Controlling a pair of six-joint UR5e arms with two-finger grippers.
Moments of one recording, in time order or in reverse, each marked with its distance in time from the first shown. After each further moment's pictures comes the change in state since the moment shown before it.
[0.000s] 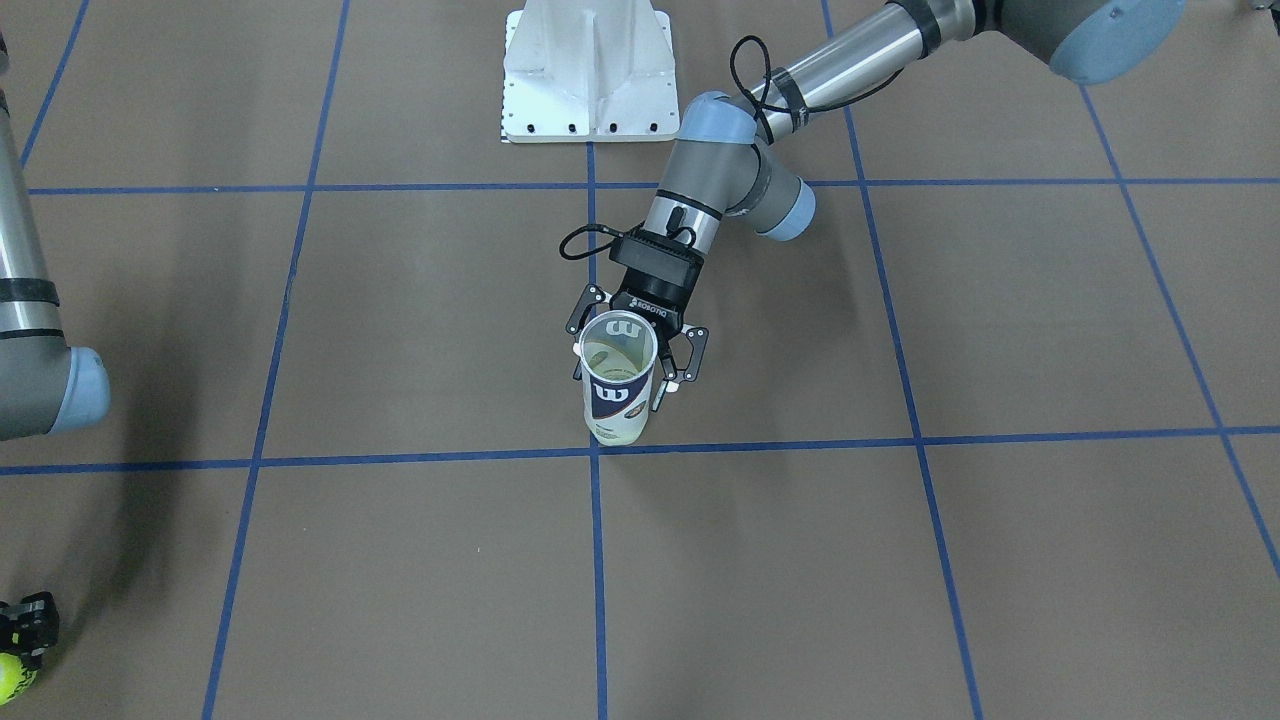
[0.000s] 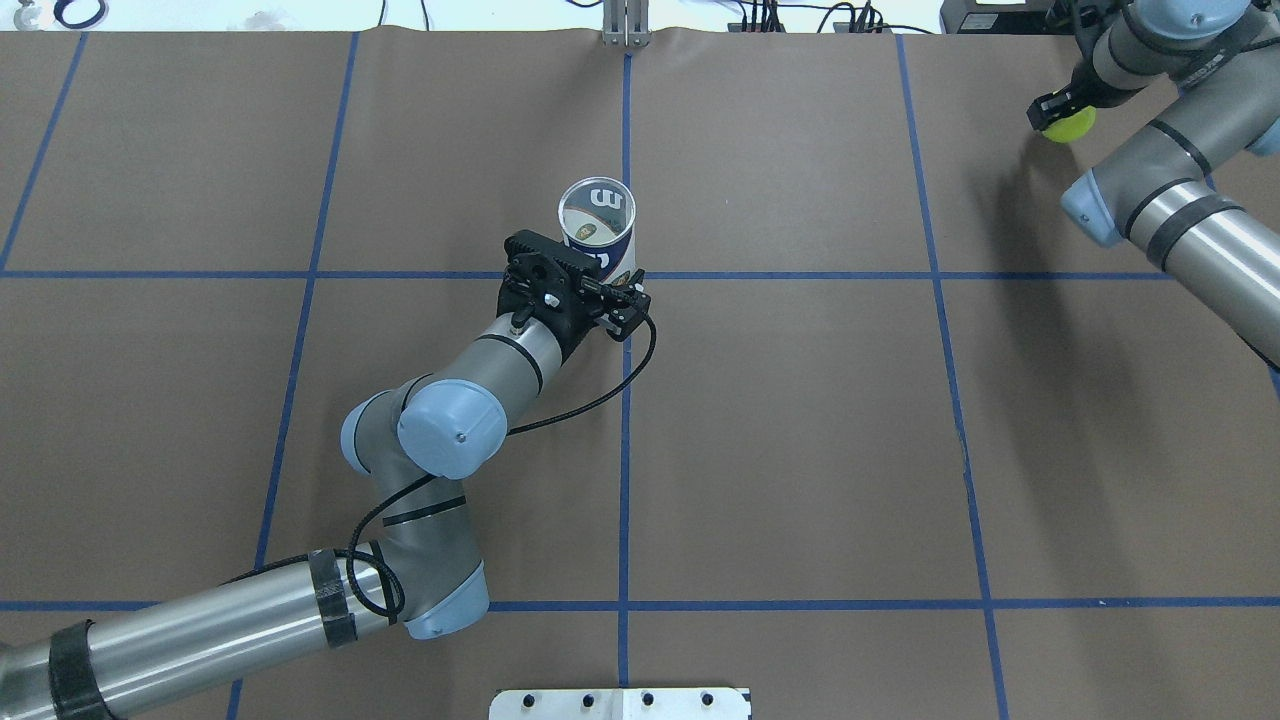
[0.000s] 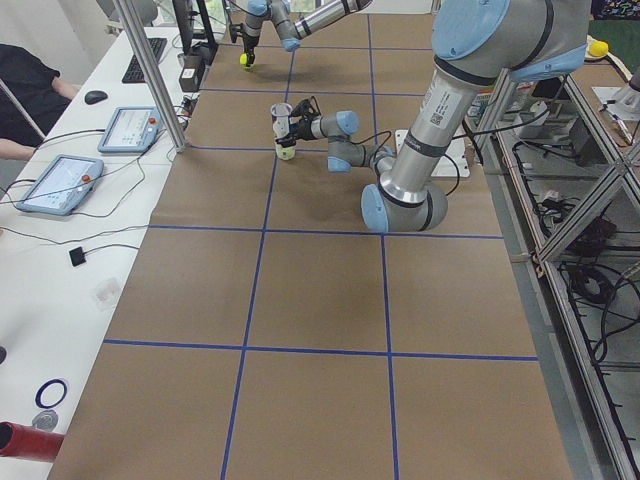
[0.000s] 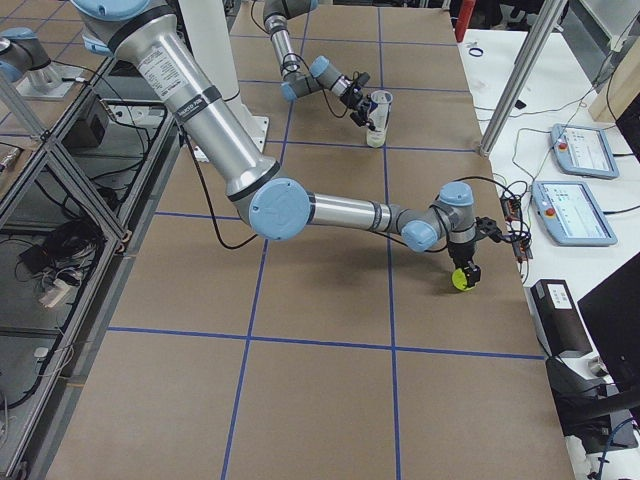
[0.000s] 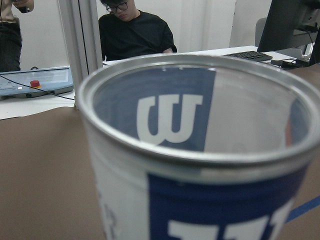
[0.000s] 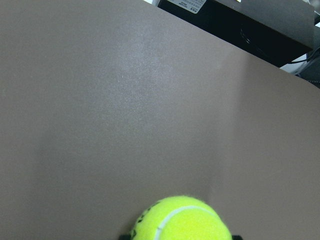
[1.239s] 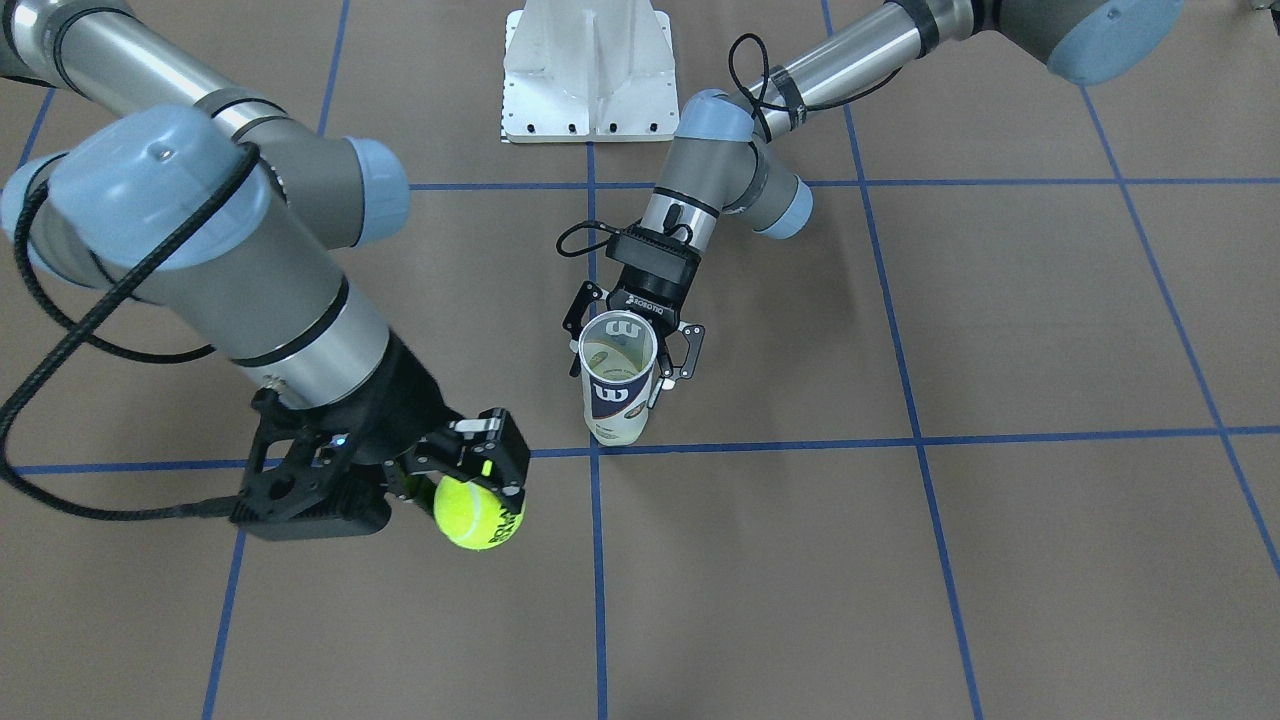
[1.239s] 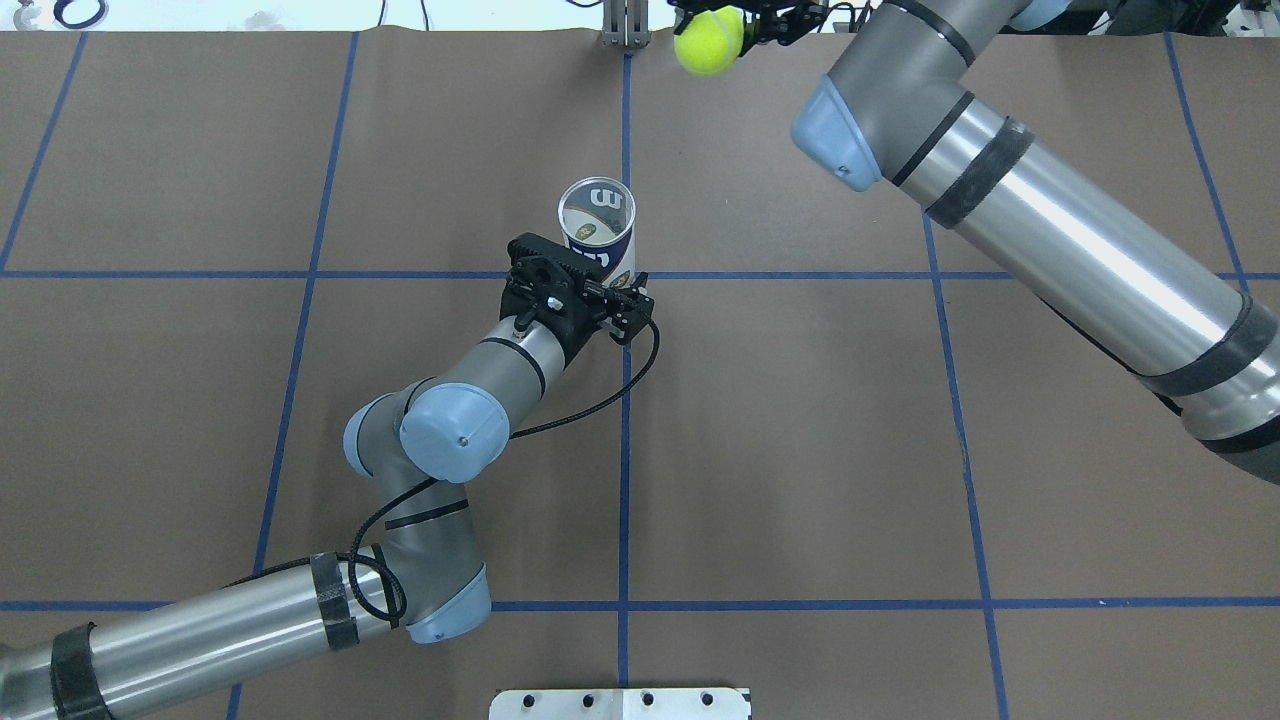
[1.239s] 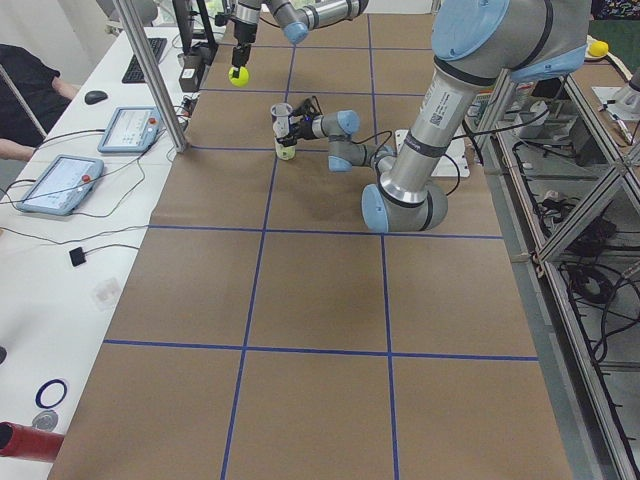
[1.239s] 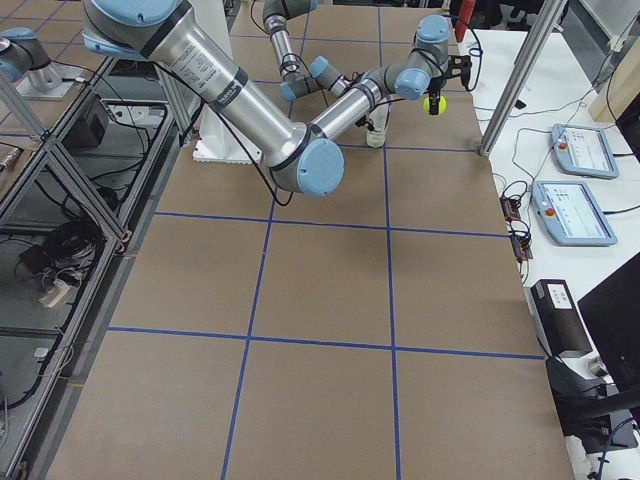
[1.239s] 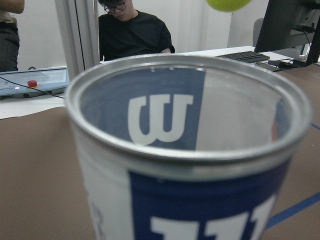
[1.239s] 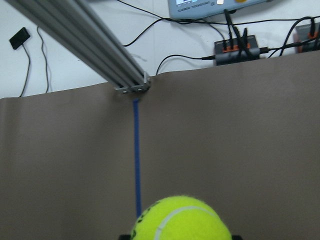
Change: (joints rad) left arm 0.006 -0.003 -0.002 0.000 0.000 0.001; right arm -0.211 0.279 0.537 -0.322 0.239 0.890
